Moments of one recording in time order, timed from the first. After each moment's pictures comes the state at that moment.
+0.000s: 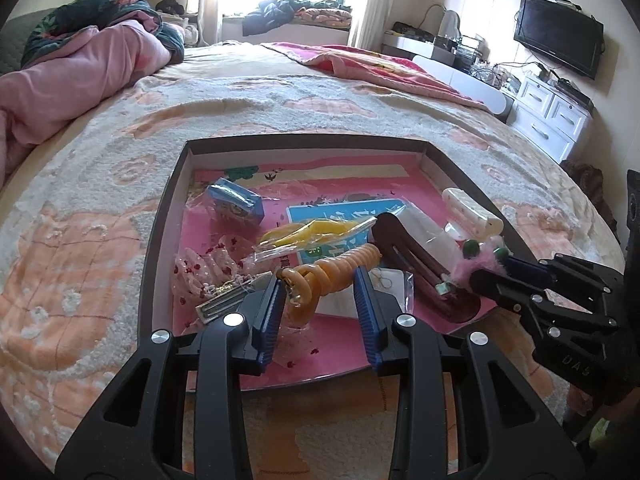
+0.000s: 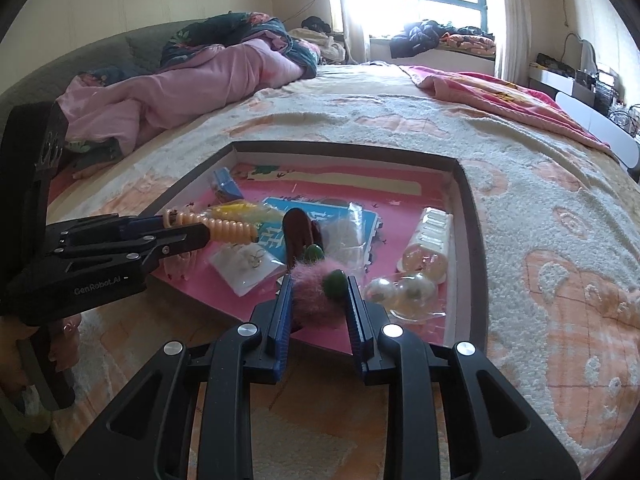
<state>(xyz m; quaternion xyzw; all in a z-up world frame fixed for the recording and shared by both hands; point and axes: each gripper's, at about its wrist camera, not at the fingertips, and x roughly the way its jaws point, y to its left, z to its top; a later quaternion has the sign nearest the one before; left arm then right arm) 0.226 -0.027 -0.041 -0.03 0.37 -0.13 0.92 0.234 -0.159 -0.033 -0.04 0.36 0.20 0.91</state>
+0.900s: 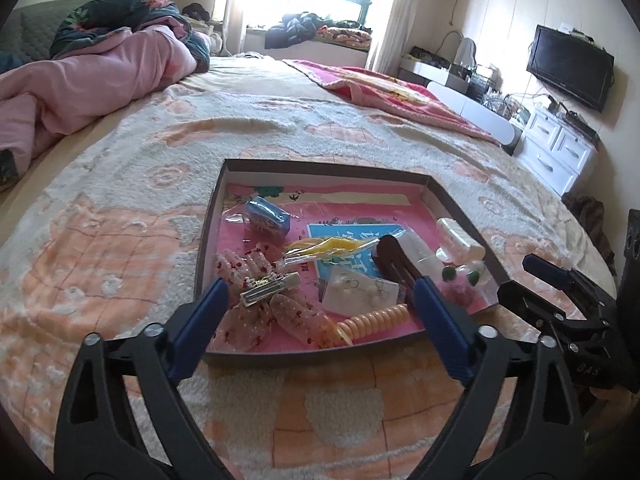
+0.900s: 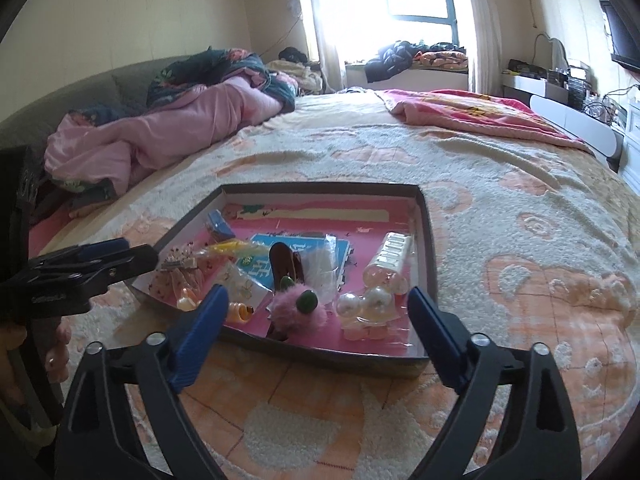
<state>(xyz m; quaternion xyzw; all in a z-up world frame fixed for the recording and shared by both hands) 0.193 -0.006 -0.006 -0.07 0.34 -0.10 0.93 0.208 -0.188 -0.003 0.01 0.31 0.17 0.94</state>
